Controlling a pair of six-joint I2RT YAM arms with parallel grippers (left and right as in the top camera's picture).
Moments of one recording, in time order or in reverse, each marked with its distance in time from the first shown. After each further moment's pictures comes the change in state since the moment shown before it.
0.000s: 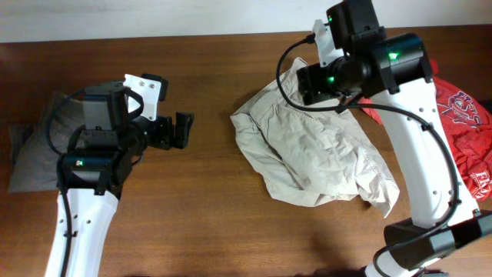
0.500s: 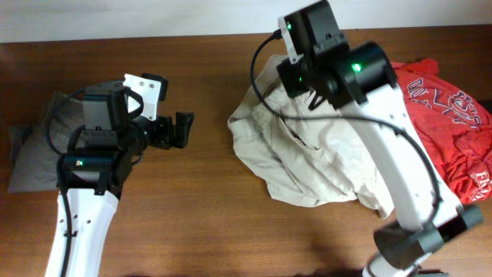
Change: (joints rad) left arm 0.000 0.000 0.000 0.003 0.000 0.000; right arm 0.146 0.032 0.036 0.149 0.266 -0.063
